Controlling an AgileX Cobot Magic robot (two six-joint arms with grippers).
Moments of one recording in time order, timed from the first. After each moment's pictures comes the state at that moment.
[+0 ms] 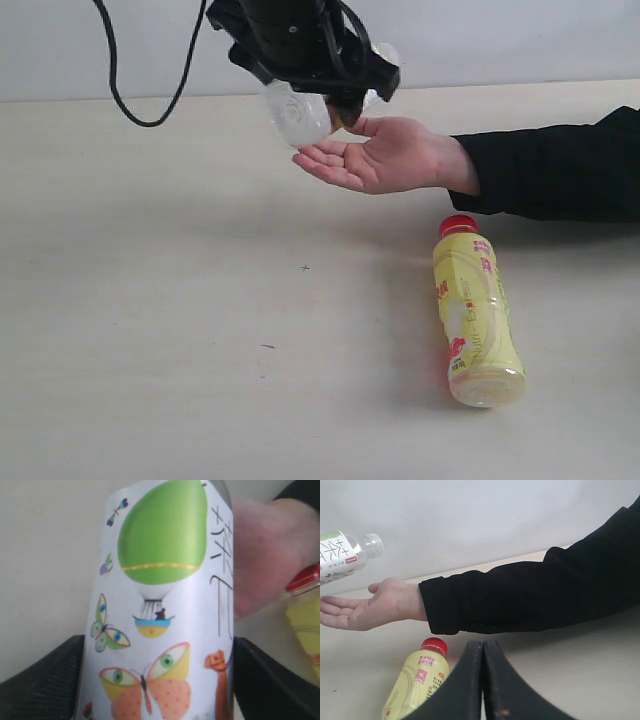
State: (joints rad) left arm -0.78 2.04 -1.92 0.17 1.09 -0.22; right arm 0.05 0.01 0.00 0.13 0.29 0.08
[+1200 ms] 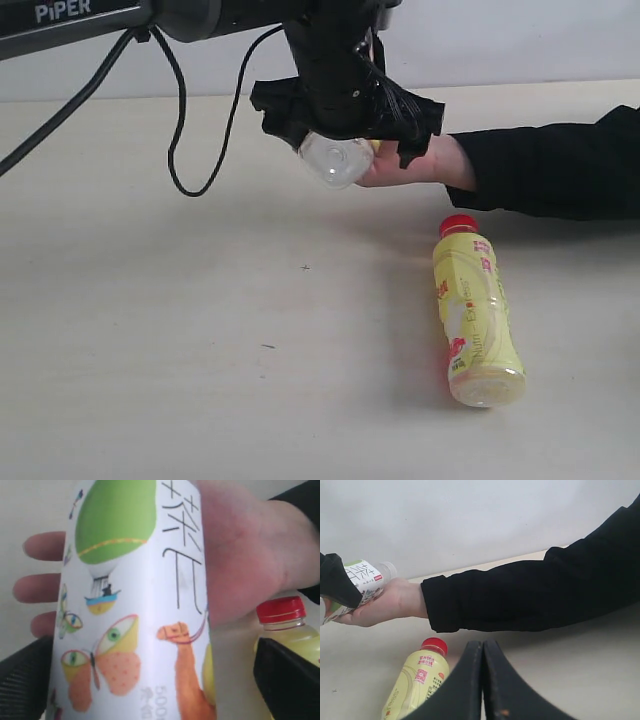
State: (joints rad) left arm -0.83 2.16 -1.92 0.17 1.01 -0.54; right arm 0.05 0.01 0.00 0.13 0.29 0.08
